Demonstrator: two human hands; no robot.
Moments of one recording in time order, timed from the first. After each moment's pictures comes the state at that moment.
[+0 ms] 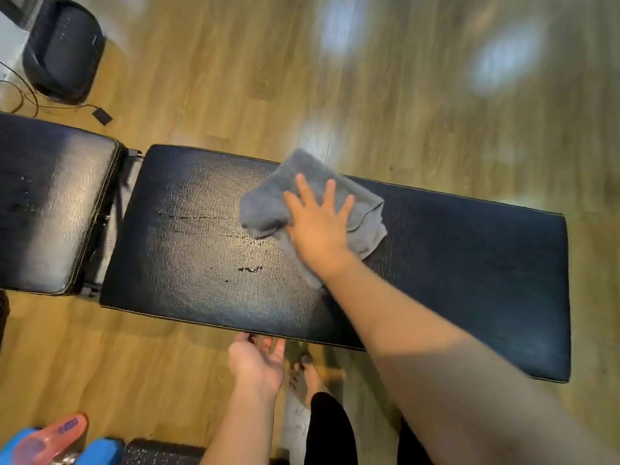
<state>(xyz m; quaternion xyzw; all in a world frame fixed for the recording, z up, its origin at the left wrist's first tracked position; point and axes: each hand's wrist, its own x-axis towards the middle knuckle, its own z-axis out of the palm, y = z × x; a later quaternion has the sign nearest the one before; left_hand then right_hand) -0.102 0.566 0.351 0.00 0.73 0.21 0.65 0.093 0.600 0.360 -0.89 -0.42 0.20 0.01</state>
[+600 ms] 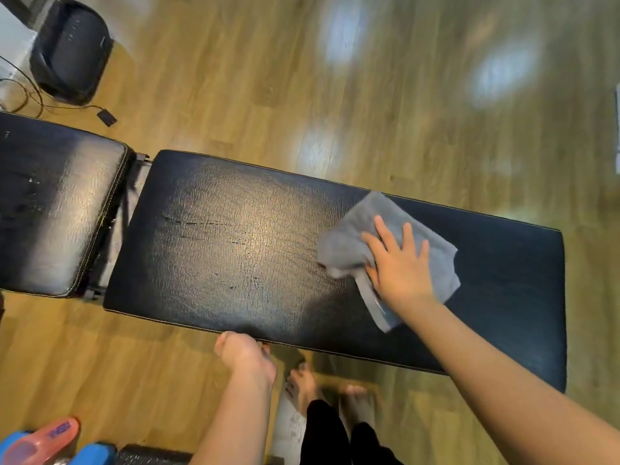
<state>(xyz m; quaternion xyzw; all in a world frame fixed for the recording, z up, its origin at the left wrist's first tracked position) -0.099 0.594 0.341 0.04 0.79 0.21 0.58 0.128 0.465 0.364 -0.90 -0.41 0.17 -0.05</state>
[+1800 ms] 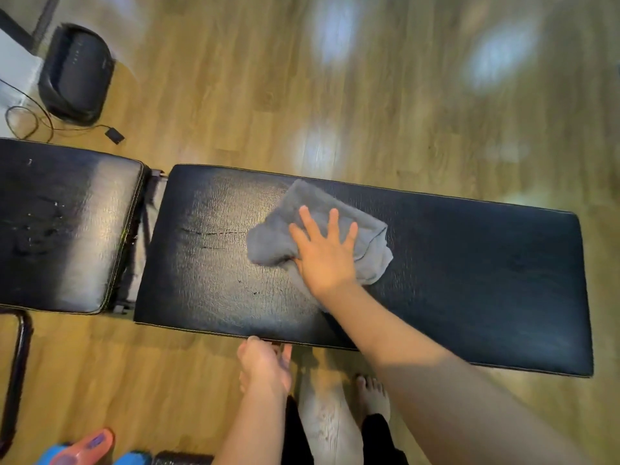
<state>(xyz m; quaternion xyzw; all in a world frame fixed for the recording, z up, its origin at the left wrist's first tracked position) -0.122 0.604 0.349 0.05 0.79 0.16 0.59 0.043 0.598 0.356 -0.88 -0.43 0.19 0.00</state>
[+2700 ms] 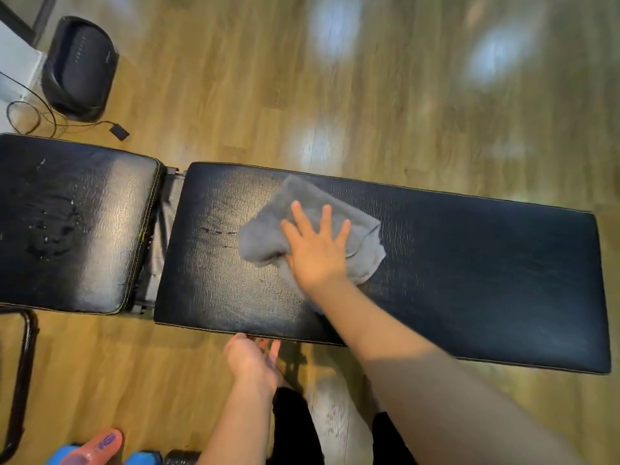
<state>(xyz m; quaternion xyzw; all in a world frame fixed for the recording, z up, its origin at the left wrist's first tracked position) -0.146 0.654 0.360 0.10 0.77 0.17 0.61 0.017 0.650 0.359 -0.88 -0.42 0.22 0.01</state>
